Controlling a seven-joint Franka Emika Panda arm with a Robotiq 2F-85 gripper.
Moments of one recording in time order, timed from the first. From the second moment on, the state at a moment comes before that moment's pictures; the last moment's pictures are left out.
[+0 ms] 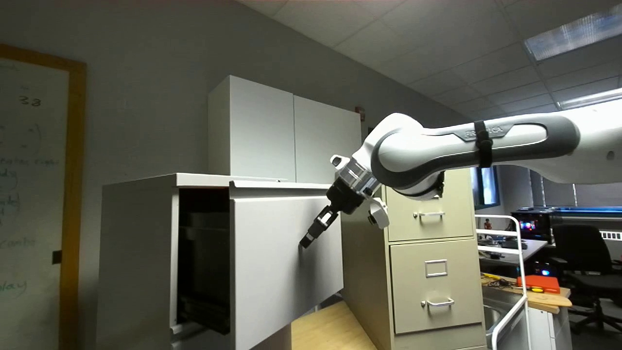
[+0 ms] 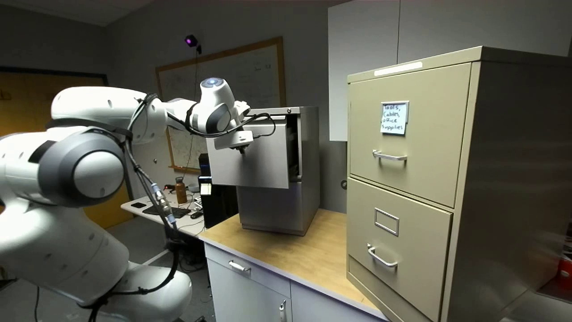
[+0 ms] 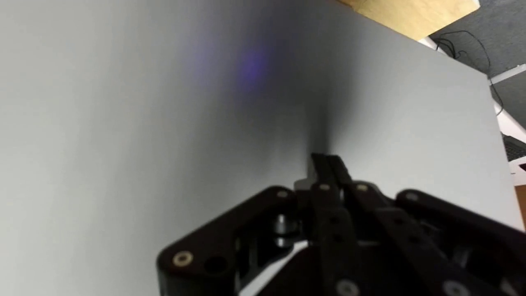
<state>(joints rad) 0.38 -0.54 -0.13 -2.18 0.15 2.39 -0.52</state>
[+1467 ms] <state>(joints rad) 0.24 0.16 0.10 -1.39 0.16 2.22 -0.52</state>
